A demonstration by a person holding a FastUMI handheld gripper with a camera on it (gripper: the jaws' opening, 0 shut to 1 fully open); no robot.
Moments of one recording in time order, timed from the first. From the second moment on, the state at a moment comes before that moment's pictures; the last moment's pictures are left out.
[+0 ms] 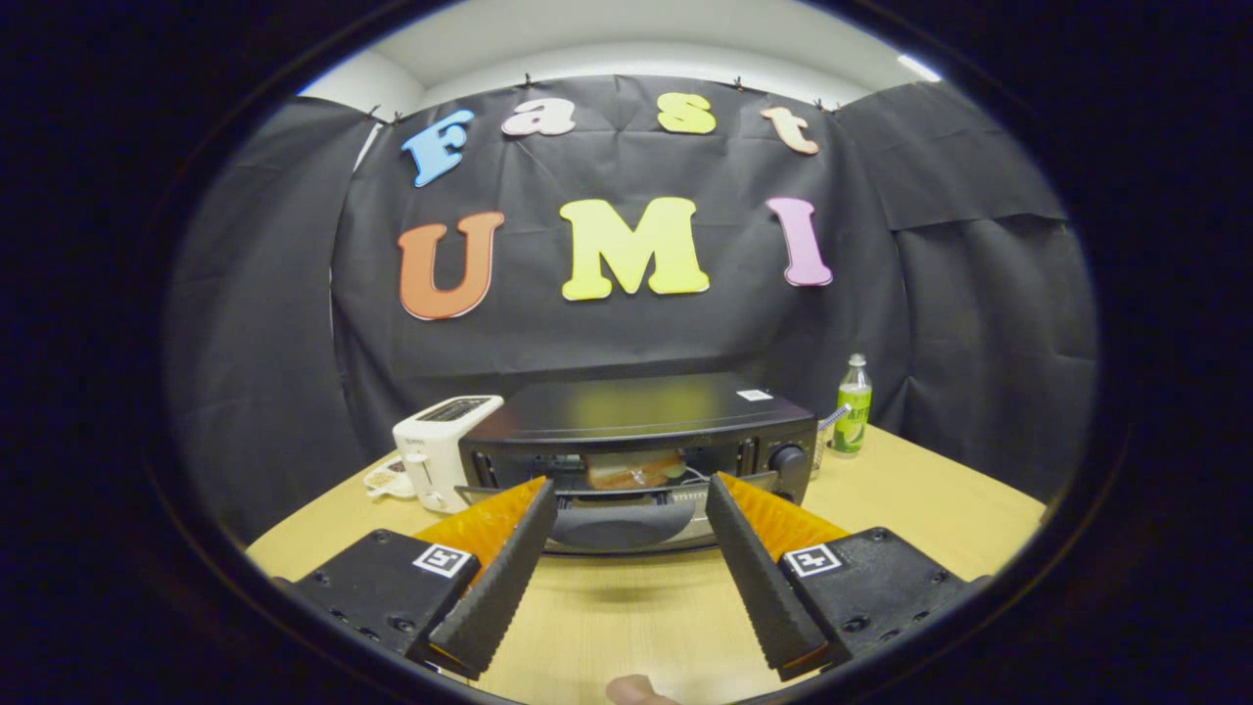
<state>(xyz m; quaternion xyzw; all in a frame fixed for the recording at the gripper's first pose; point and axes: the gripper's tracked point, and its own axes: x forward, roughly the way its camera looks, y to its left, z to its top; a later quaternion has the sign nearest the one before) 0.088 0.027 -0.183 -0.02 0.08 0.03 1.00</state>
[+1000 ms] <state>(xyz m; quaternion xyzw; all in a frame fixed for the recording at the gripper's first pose) -0.031 -0.016 -0.027 -0.03 0.01 0.03 1.00</state>
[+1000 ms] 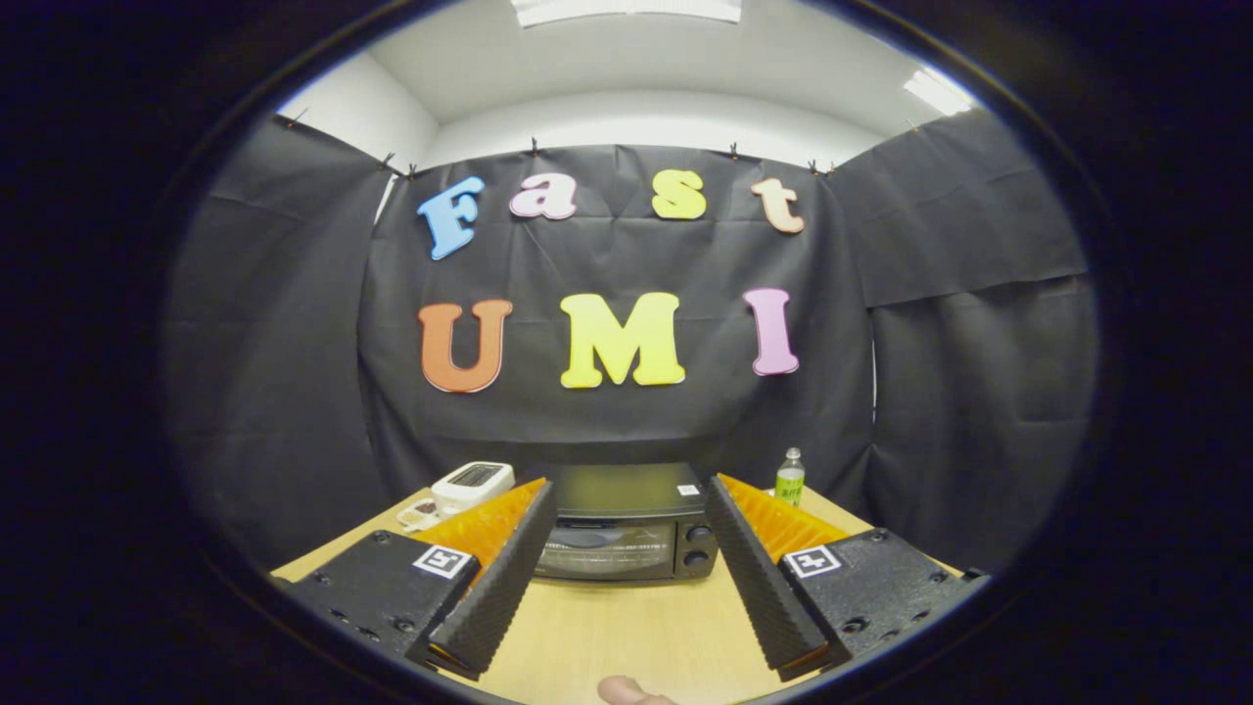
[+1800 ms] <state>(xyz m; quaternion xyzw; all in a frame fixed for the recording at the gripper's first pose) -0.055 -0.022 -0.003 -0.02 -0.01 0.02 1.00</state>
